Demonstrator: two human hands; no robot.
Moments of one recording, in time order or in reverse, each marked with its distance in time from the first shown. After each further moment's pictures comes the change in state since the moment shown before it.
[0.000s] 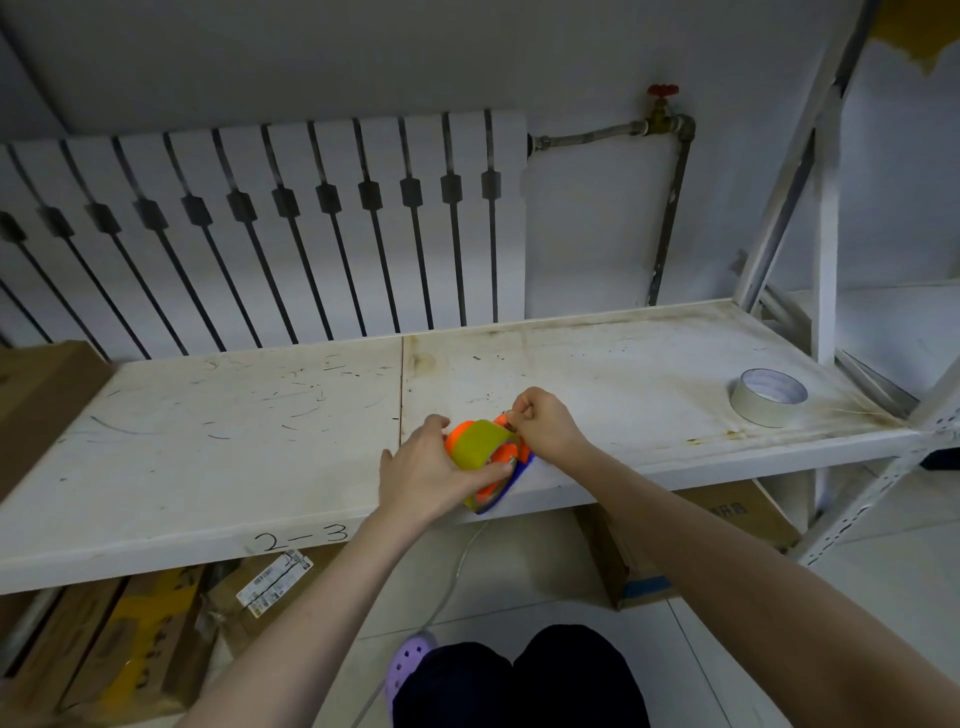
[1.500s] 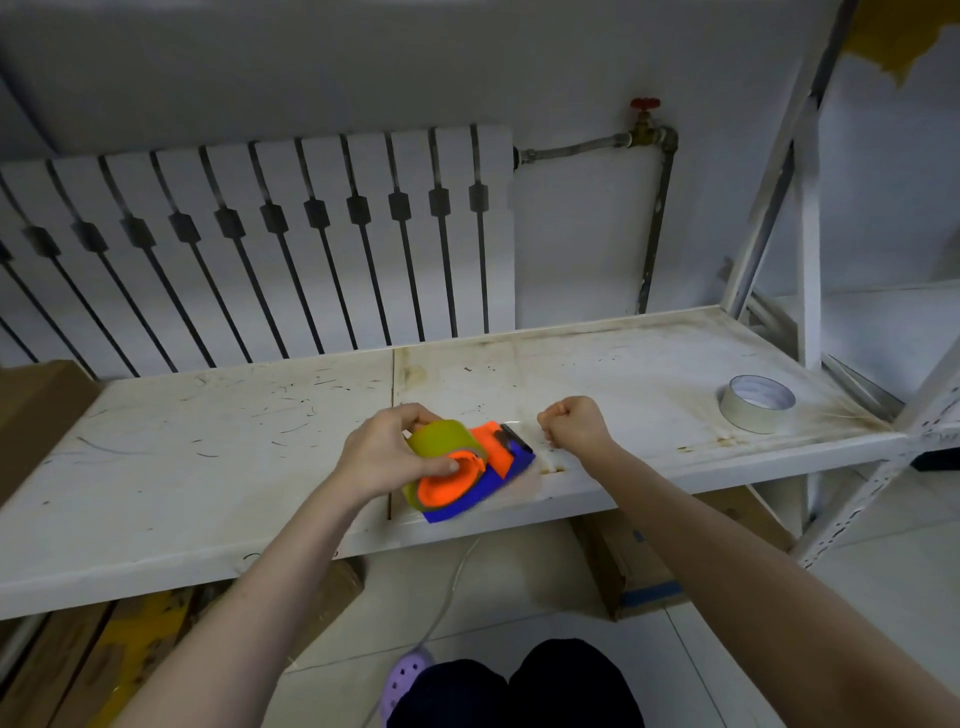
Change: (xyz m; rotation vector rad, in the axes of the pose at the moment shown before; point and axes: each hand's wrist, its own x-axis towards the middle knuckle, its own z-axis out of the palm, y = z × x) left_hand 0.034 -0.021 -0.041 -0.178 -0.121 0.151; right_hand 0.009 0.020 -0.037 0.201 0.132 0.229
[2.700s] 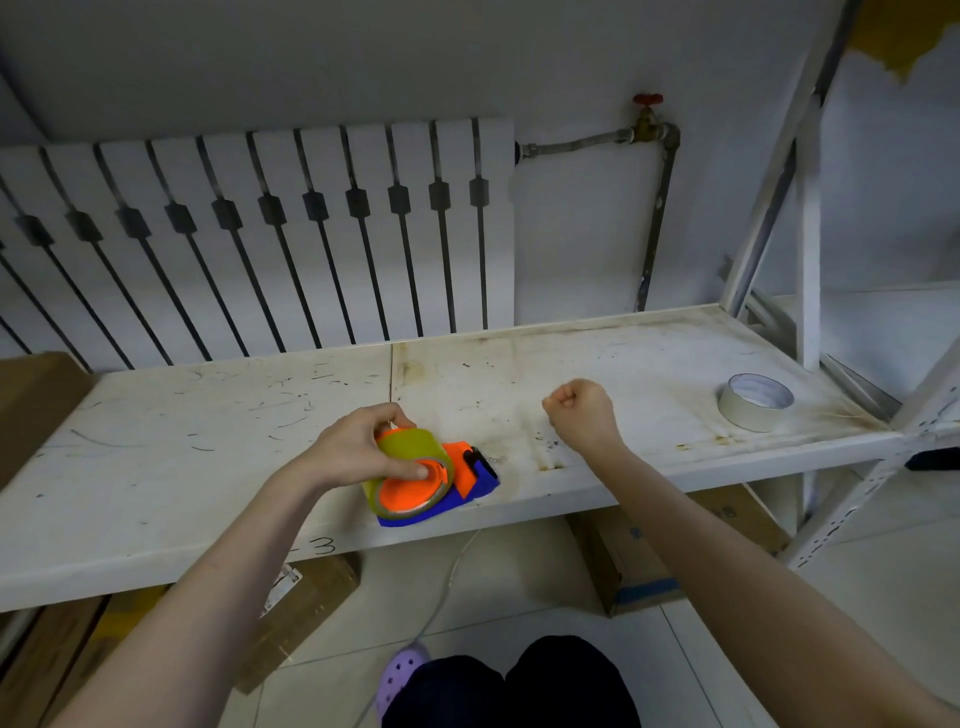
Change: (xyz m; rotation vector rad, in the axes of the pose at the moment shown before) left_hand 0.005 -0.024 -0.027 0.050 -0.181 -0.032; right_hand -0.021 -0.017 -0.008 -0.056 0.095 -0.121
